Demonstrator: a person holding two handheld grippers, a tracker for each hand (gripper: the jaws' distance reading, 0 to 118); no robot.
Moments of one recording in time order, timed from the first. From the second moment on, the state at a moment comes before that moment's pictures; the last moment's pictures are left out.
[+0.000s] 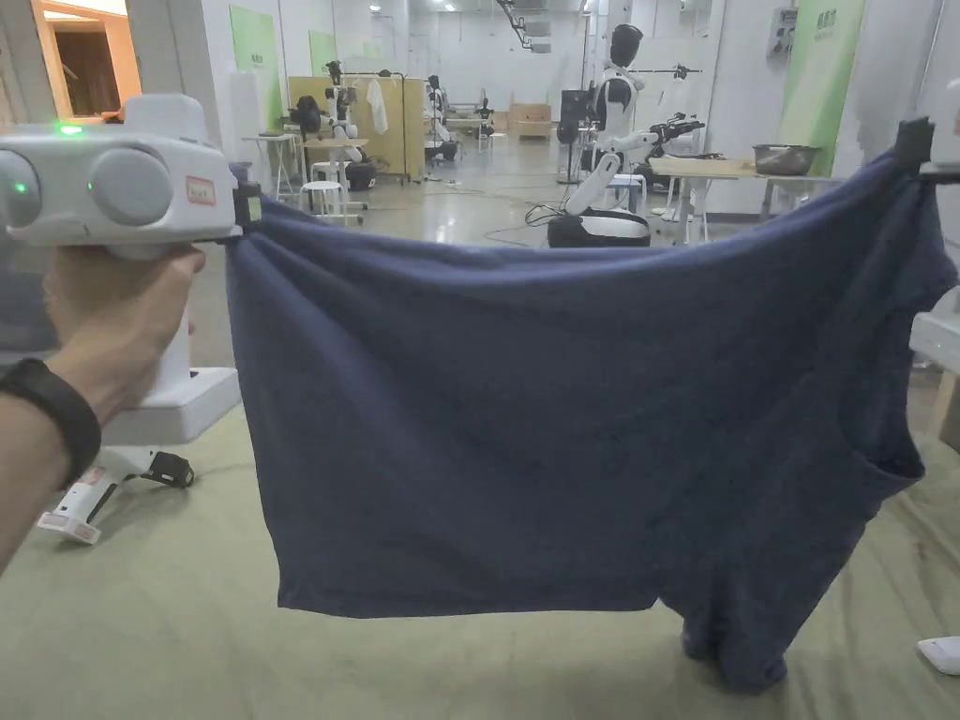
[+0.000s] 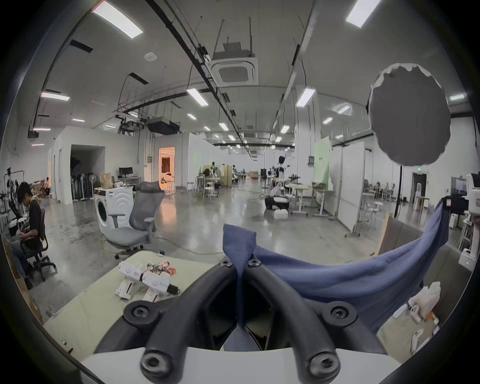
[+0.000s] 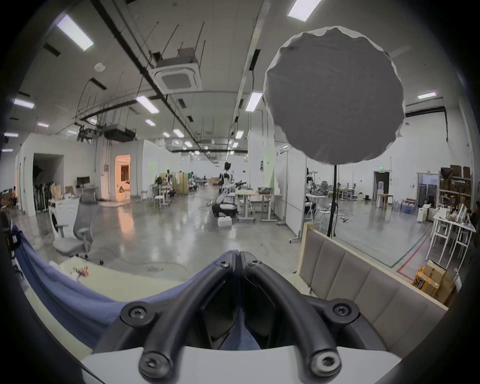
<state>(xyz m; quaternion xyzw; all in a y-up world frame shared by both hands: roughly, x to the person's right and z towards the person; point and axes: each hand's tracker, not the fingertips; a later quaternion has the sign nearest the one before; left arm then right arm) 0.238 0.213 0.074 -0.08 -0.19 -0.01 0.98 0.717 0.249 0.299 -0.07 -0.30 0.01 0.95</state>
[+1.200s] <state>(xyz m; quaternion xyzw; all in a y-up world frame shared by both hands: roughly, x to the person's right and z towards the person) 0.020 -0.156 0.415 -0.34 -0.27 0.04 0.90 0.565 -0.157 0.730 -0.32 -0.24 -0.17 0.90</state>
